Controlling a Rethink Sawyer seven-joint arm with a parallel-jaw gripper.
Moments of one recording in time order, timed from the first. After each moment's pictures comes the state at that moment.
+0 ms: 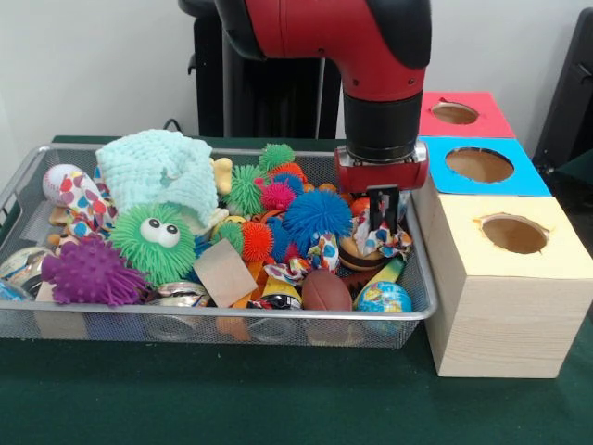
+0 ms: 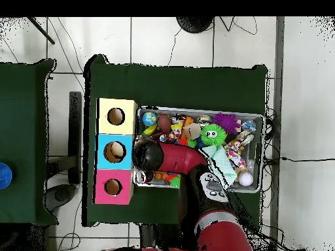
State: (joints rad) arm -0.23 -0.52 0.11 1.75 0.00 0.30 1.58
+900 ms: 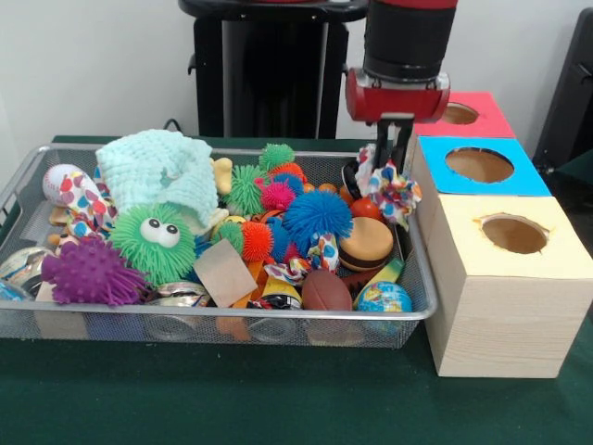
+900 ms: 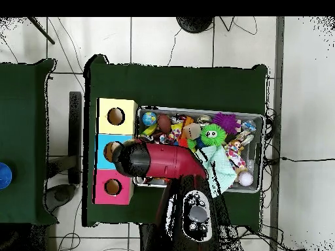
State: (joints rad) arm -0.07 -0.70 -0.05 1.74 0.01 0.47 1.58
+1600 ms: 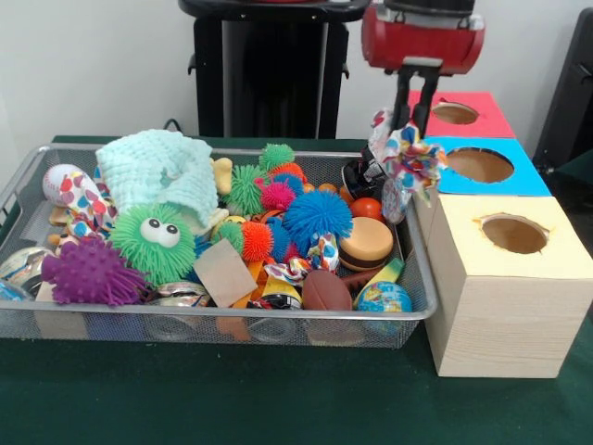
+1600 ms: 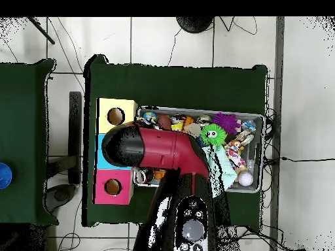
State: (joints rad) arm -0.01 -0.76 -0.12 1.59 0.05 0.58 1.58
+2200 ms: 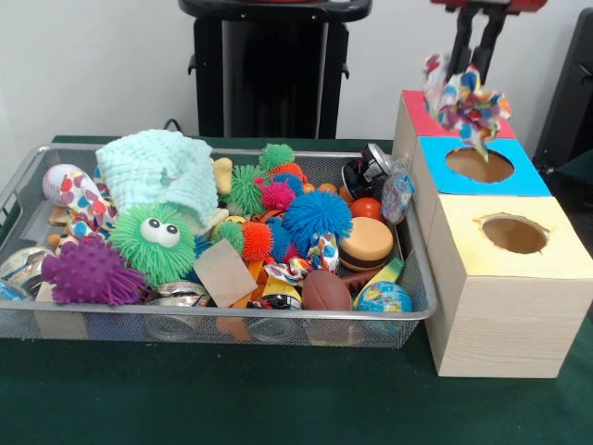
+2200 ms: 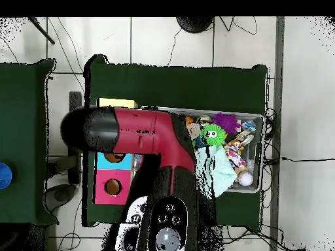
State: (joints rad) arm 0.08 -0.77 -0.19 1.41 0.08 0.88 1.60
